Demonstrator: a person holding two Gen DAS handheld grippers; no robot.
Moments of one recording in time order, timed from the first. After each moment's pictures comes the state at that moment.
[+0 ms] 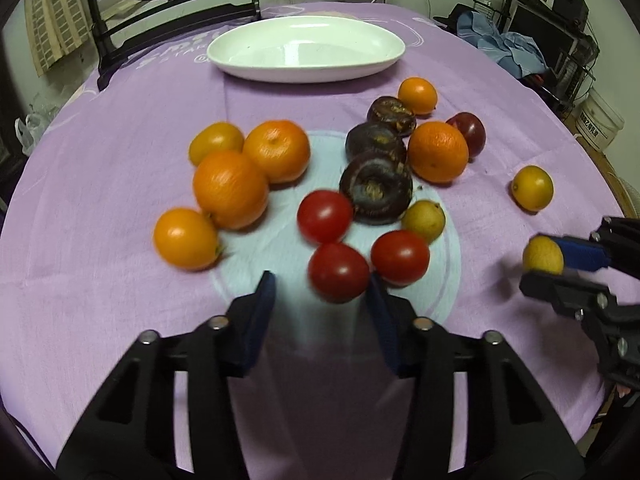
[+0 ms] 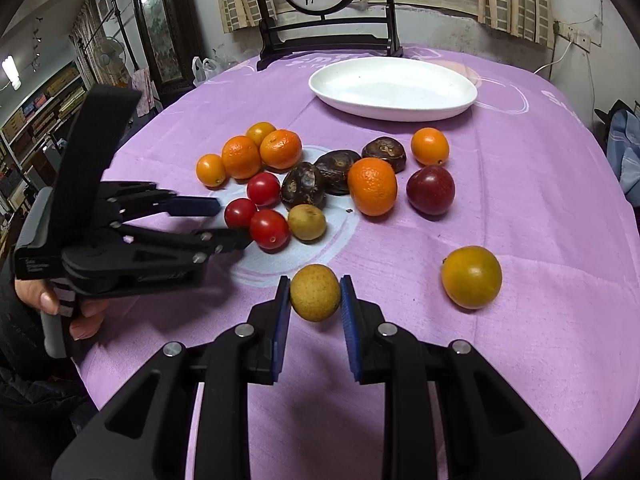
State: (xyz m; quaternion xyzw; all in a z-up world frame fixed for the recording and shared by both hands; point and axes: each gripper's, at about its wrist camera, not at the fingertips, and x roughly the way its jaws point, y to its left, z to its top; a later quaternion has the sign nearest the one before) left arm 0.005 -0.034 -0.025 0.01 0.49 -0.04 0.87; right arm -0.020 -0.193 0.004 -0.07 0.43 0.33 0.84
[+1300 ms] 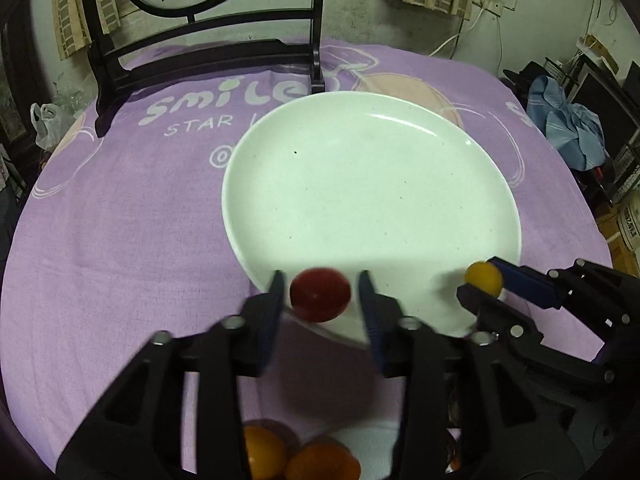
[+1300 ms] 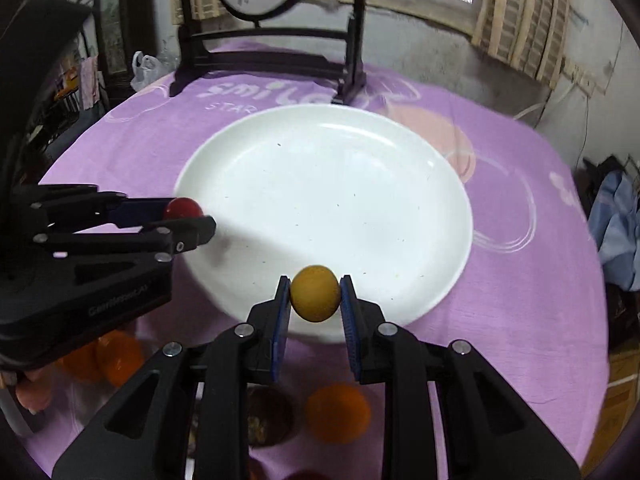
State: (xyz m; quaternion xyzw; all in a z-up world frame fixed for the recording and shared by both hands) left arm 0.205 0.006 0.016 -0.06 0.47 0.05 0.88; right arm 0.209 -0.110 0.008 -0.14 0.44 0.26 0.84
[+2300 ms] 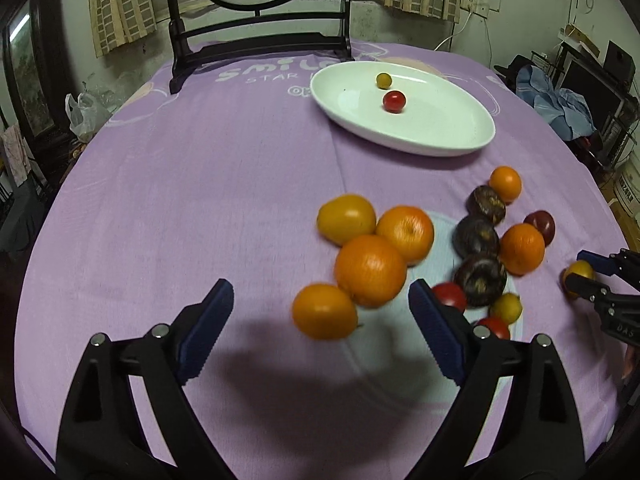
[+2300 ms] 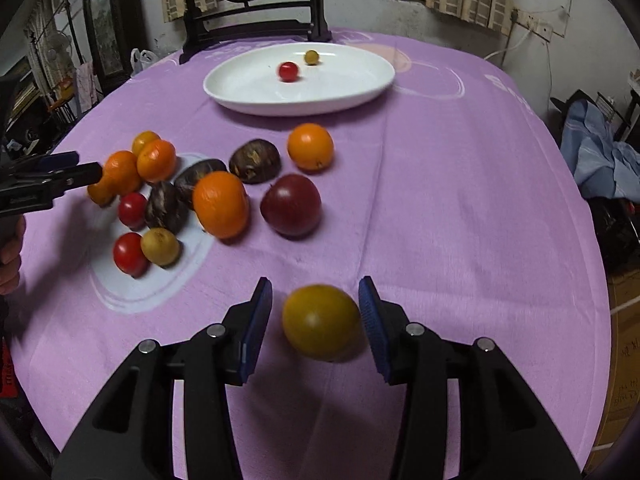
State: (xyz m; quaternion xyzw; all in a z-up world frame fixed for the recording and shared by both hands) left arm 0.014 0.036 0.005 -0.04 0.44 0.06 0.89; right arm 0.054 -0.229 -0.014 -0.11 0.46 0.23 0.85
